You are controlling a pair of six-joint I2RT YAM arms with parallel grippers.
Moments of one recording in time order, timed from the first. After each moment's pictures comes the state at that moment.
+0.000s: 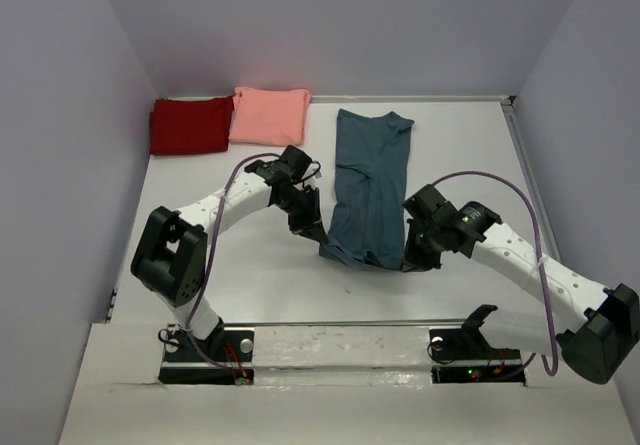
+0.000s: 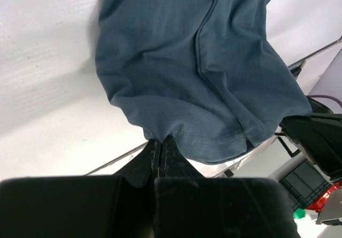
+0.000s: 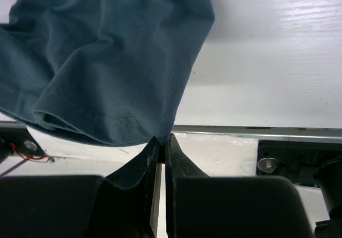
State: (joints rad) left arm -0.59 1.64 1.19 -0.76 0.49 -0.69; right arm 0.71 1.12 0.94 -1.04 0.01 0.93
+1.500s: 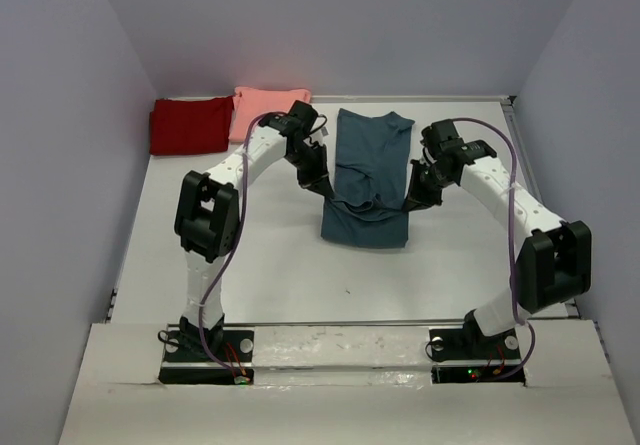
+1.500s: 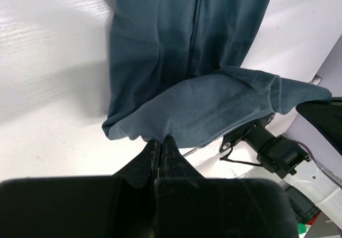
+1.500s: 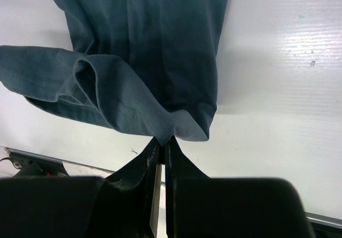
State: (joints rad) left arm -0.49 2.03 1.76 -0.97 0.50 -0.58; right arm 0.29 1.54 1.30 -0.93 -0.21 0.52
